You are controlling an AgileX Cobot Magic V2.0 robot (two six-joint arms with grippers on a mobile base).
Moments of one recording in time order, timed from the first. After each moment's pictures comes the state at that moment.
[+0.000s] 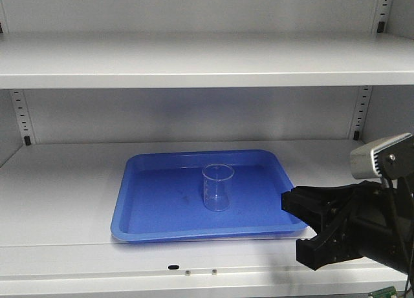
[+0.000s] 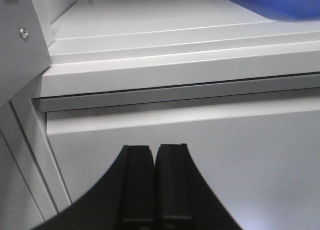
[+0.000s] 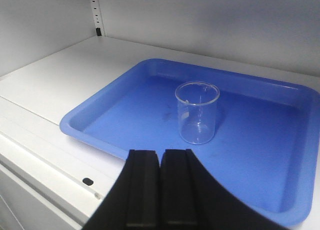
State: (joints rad) left arm -0.07 -0.02 0.03 0.18 0.28 -0.18; right arm 0.30 1.11 -0.83 -1.77 -0.36 1.79
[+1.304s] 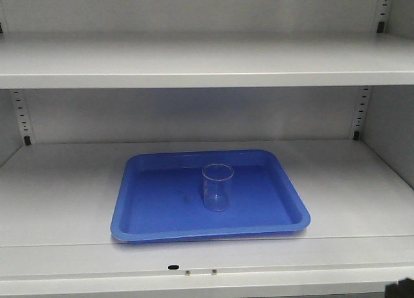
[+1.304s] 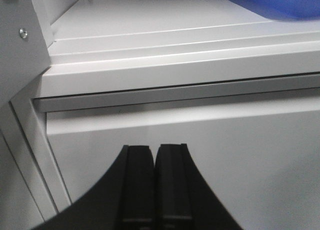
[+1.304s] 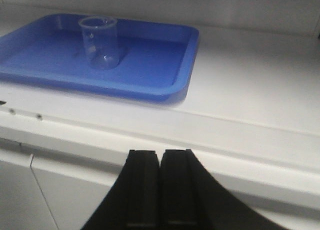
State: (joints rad) left arm -0.07 -0.02 0.03 0.18 0.28 -0.18; right arm 0.33 0.61 -0.39 -0.25 0.14 0.27
